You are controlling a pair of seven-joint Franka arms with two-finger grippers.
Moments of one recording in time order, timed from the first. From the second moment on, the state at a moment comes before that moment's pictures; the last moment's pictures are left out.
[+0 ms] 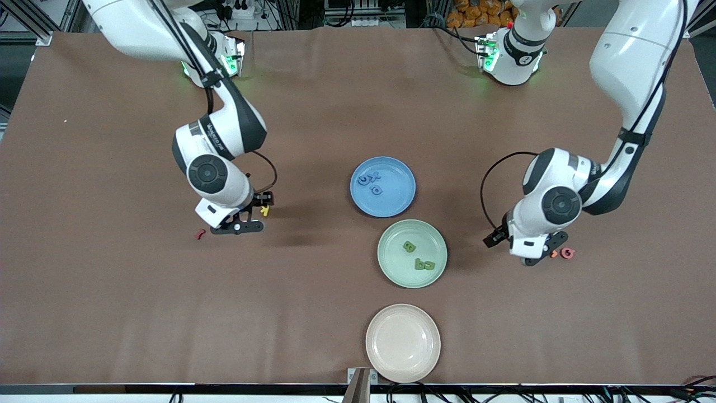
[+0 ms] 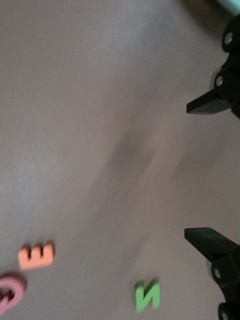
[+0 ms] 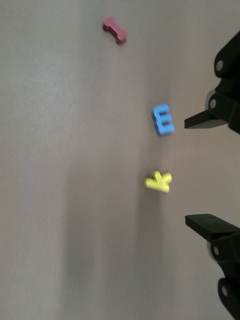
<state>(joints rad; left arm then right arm) 0.18 0.57 -0.45 -1.83 0.32 2.20 -1.03 0.27 0.43 0.13 -1.87 -0.09 2.11 0.35</state>
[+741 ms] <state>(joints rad) 0.50 0.34 -0.45 -2.32 0.45 2.63 -0.91 0.12 0.43 0.14 -2.18 -0.14 2.54 0.06</state>
